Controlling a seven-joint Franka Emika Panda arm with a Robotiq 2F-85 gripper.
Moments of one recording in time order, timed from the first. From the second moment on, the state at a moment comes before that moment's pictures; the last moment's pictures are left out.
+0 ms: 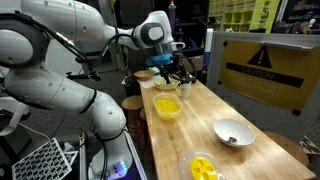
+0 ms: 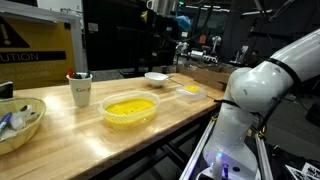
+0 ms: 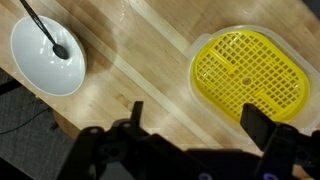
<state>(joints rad) 0.13 -0.76 0.02 -2.57 -0.19 1.98 -0.20</state>
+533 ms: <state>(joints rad) 0.23 -0.77 -0.16 -2.60 -0.11 1.98 -0.64</state>
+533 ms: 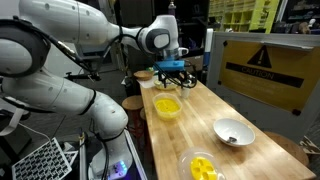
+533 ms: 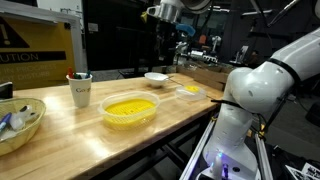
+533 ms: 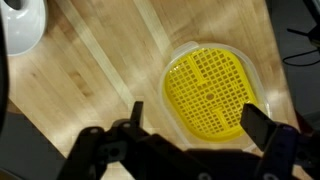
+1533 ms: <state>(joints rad) 0.14 -0.63 0.05 -2.42 -0.11 1.91 -0.21</state>
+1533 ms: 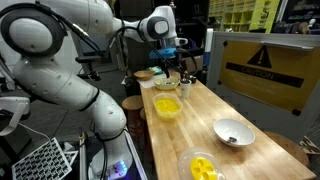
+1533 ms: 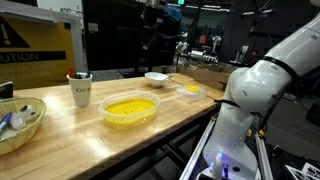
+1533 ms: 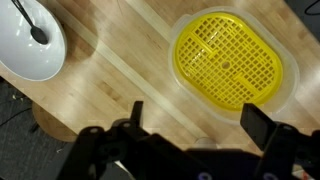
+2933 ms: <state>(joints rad) 0.12 -0.38 0.00 -2.08 0.24 2.00 -0.08</state>
